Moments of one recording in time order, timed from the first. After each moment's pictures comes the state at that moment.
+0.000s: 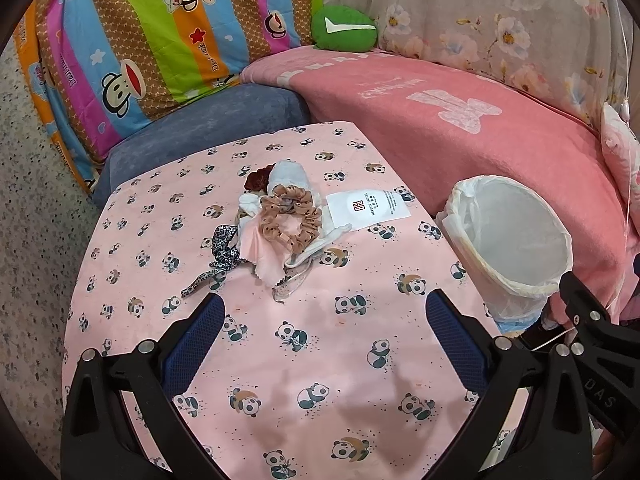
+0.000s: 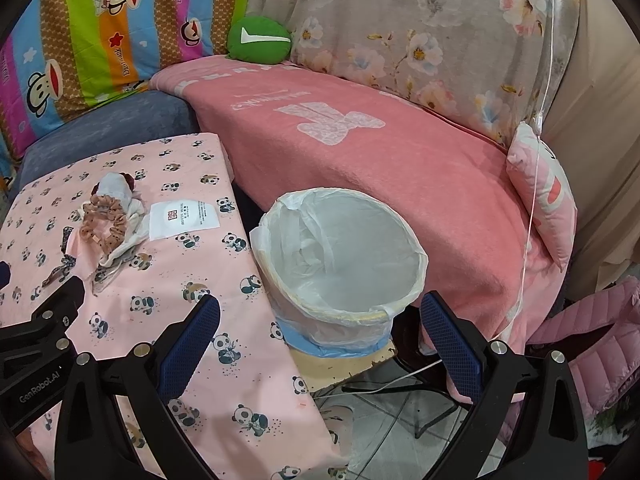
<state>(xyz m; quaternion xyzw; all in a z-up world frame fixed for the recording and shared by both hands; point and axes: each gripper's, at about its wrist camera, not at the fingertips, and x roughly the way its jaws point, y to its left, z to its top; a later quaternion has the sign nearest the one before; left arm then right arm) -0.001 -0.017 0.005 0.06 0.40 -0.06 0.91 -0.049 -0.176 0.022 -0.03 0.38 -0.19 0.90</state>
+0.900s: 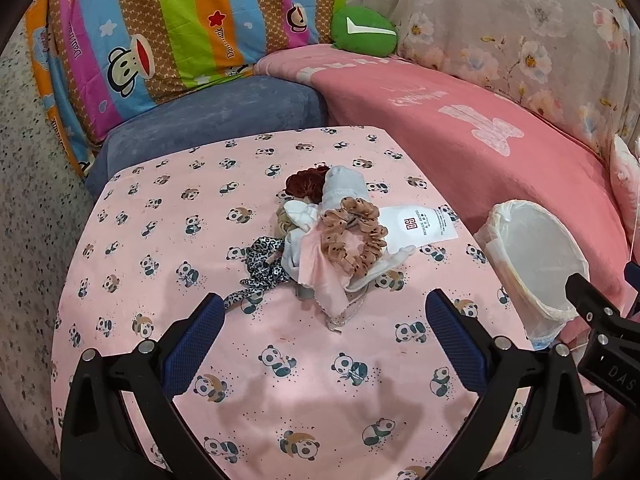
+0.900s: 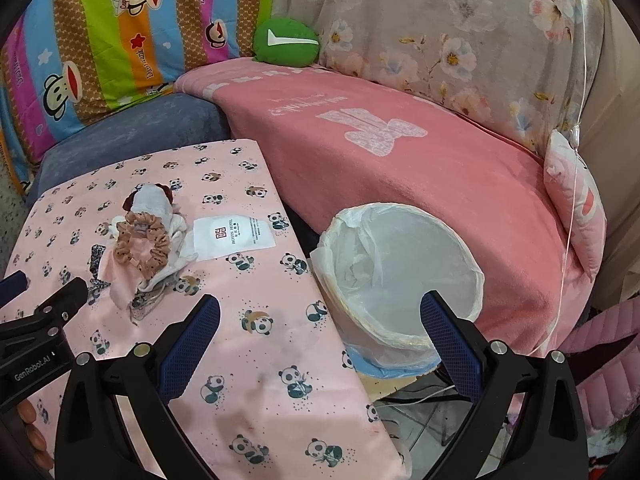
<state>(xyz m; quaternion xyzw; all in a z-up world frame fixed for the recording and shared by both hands) 0.043 0.062 -0.009 0.01 0.40 -0.07 0.91 0.000 -0.122 0.014 -0.02 0.38 -0.15 0.91</state>
